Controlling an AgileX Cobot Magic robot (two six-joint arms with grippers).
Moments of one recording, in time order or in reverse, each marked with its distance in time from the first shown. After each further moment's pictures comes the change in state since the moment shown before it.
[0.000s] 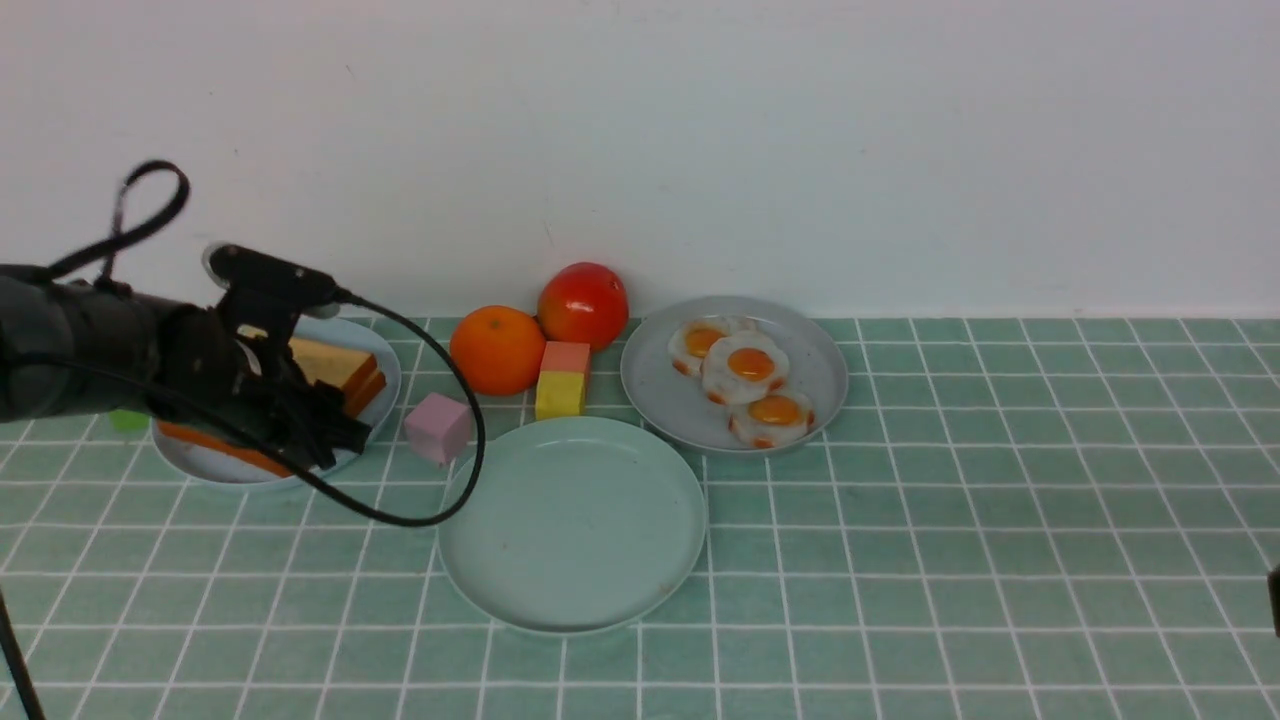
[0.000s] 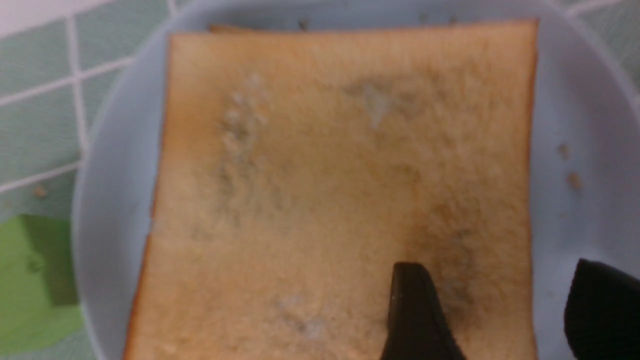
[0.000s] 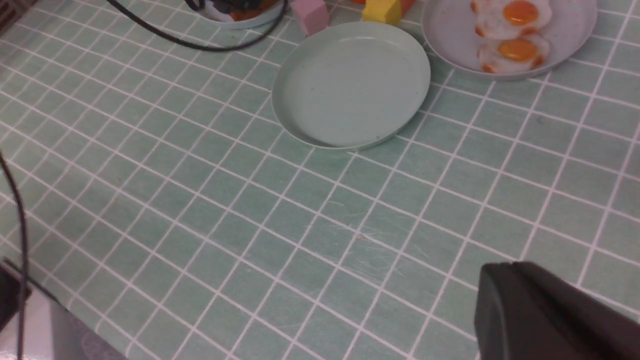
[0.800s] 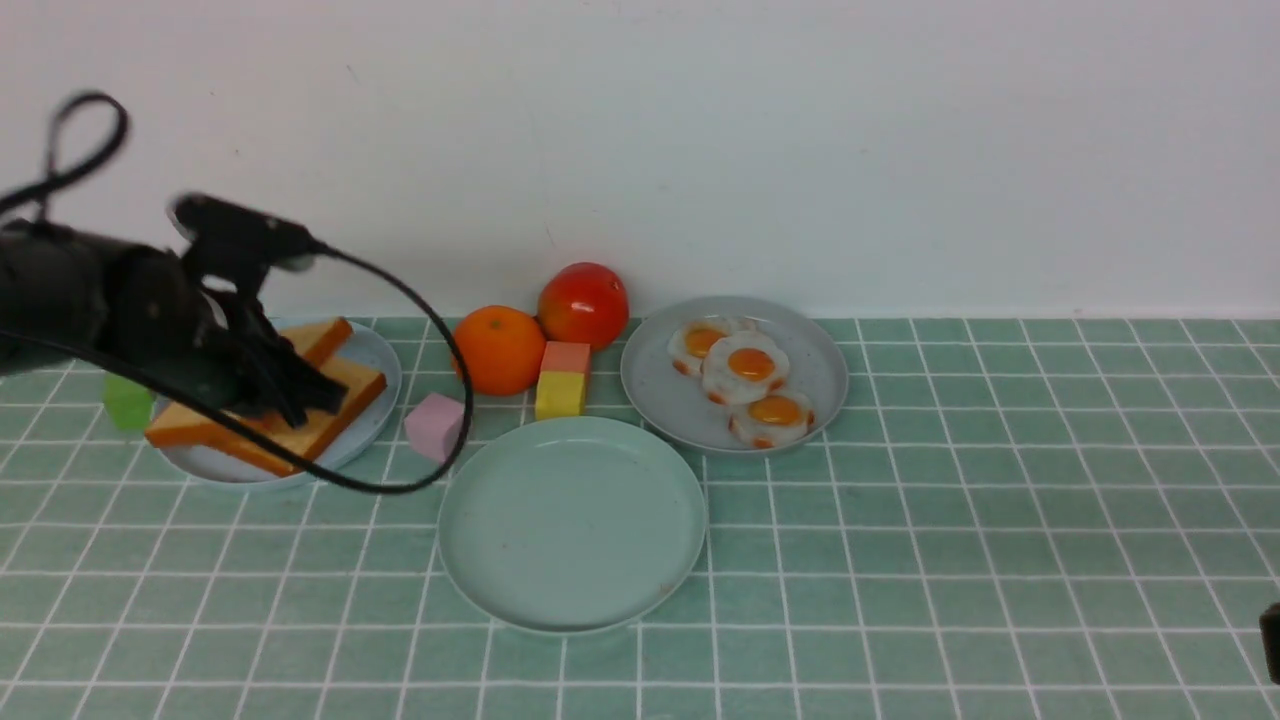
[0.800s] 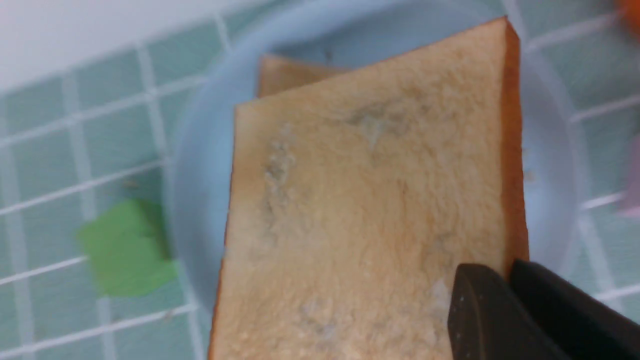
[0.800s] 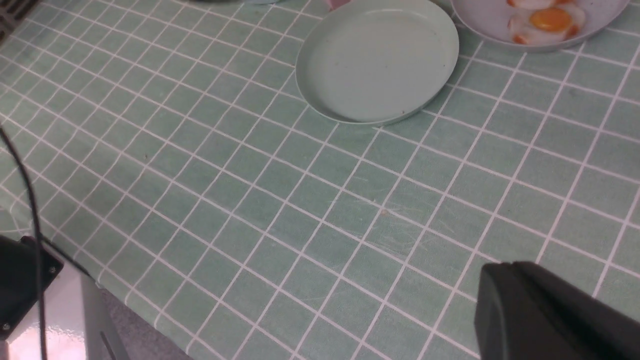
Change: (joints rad) right arm 0.000 0.000 0.000 0.031 0.054 0.000; left arm -0.008 -0.209 -0.003 -0.029 0.171 -0.004
